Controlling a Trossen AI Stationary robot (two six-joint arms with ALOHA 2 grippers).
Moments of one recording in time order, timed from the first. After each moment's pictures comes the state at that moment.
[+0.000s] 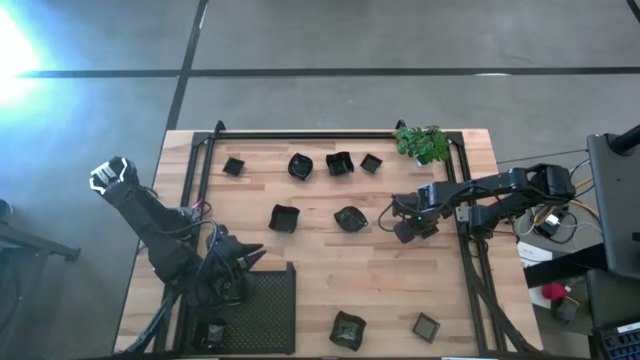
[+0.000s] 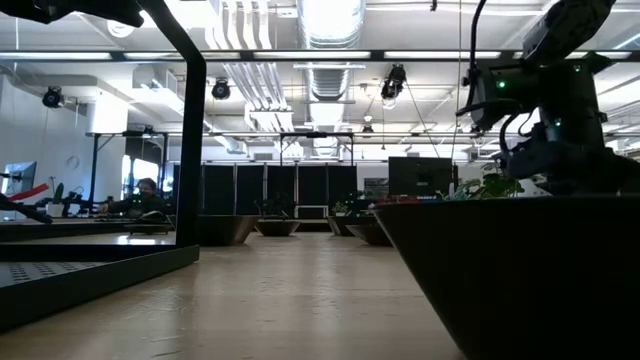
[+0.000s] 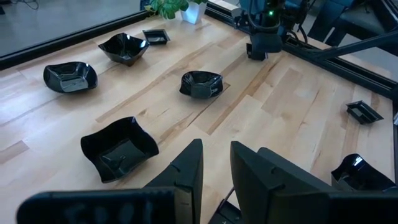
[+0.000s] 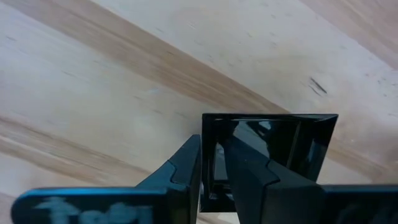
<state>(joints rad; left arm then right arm) -0.85 1.29 1.03 -0.87 -1.04 -1.36 -0.10 1.35 0.59 -0.85 -0.05 0.99</state>
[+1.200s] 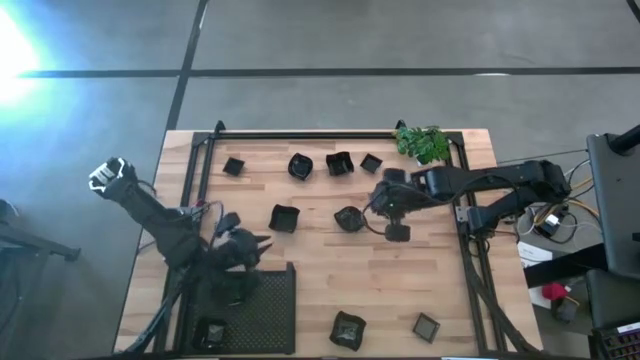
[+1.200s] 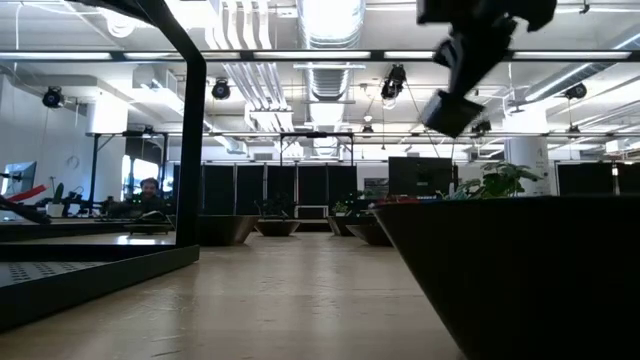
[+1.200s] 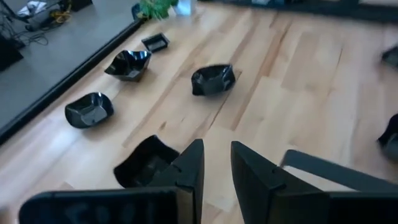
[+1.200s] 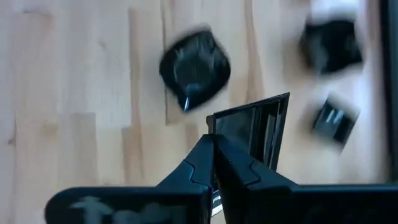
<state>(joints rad) -0.71 1.29 1.10 -0.87 -0.91 -0.92 0.06 1.39 1.23 -1.01 0.18 0.01</state>
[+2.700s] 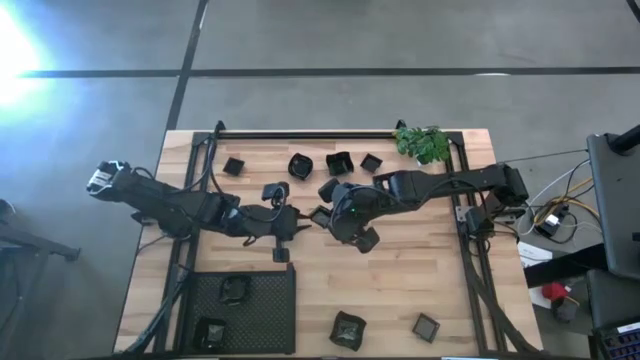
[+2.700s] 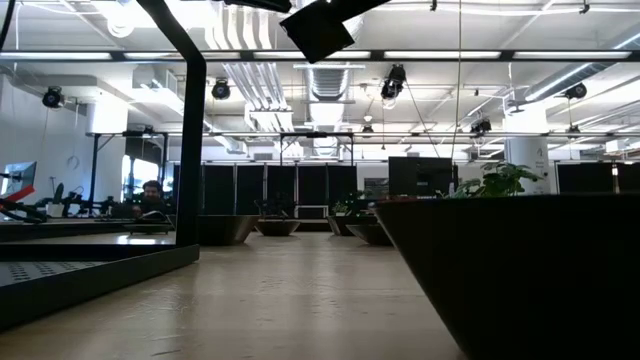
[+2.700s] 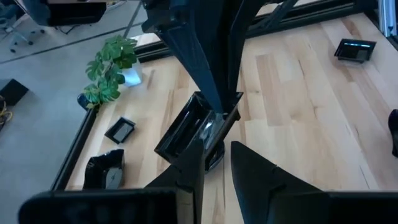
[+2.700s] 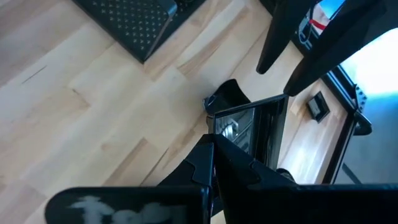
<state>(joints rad) -0.28 1.29 1.14 -0.36 -0.44 0.06 0.13 1.74 1.72 -0.87 0.04 -0.66</state>
